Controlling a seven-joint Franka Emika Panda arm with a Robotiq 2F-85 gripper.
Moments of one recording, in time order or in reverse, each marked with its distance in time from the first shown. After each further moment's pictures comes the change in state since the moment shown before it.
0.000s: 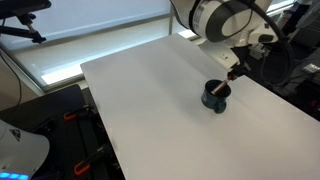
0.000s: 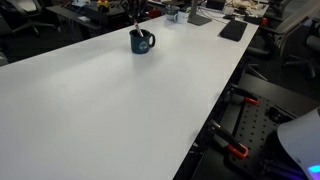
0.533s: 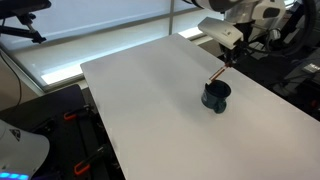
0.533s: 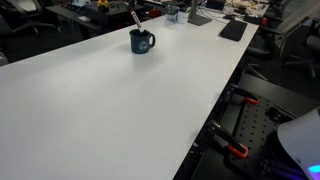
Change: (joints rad) arm 0.013 -0.108 0.022 0.001 0.000 -0.172 -0.009
